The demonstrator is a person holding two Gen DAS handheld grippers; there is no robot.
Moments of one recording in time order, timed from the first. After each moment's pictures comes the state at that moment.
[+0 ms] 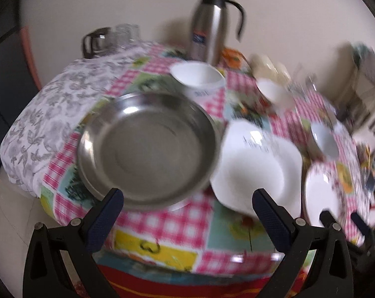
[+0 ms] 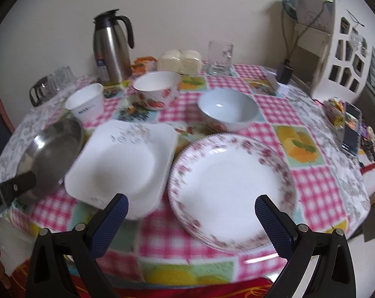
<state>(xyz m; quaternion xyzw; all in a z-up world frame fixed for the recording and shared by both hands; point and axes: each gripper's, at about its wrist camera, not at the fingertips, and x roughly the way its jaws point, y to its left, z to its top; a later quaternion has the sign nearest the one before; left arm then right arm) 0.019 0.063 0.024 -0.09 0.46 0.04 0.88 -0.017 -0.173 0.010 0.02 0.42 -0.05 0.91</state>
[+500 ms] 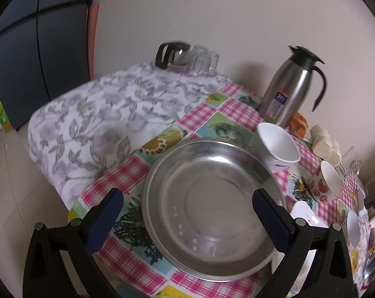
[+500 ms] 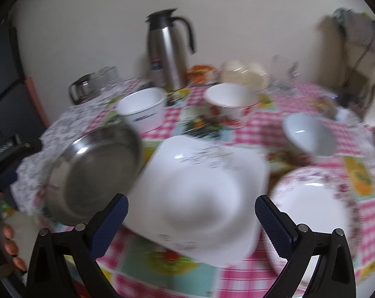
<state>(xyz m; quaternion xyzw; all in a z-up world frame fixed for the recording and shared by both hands) 0.036 0.171 0.020 -0.20 0.38 0.19 0.88 0.032 -0.097 -0.003 0.03 0.40 0.08 0.91</state>
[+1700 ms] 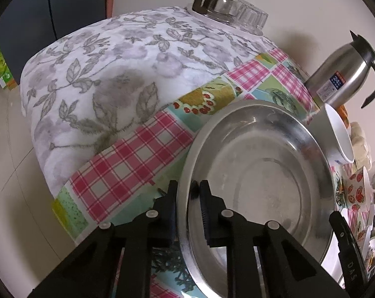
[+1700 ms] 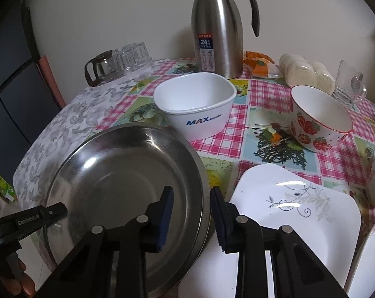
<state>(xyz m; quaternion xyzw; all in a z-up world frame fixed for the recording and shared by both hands) 0.065 0.227 -0.064 -0.27 0.48 0.22 0.80 0.125 -0.006 -0.036 0.00 0.43 0.14 0.89</state>
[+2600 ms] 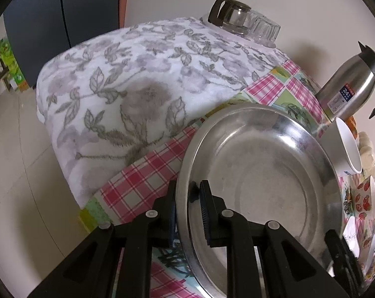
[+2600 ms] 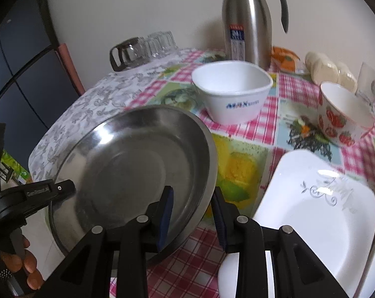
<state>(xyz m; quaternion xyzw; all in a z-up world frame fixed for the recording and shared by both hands) 0.052 0.242 -0.054 -0.24 0.46 0.25 0.81 0.103 0.017 -0.039 -0.01 0.43 0.20 0.88</state>
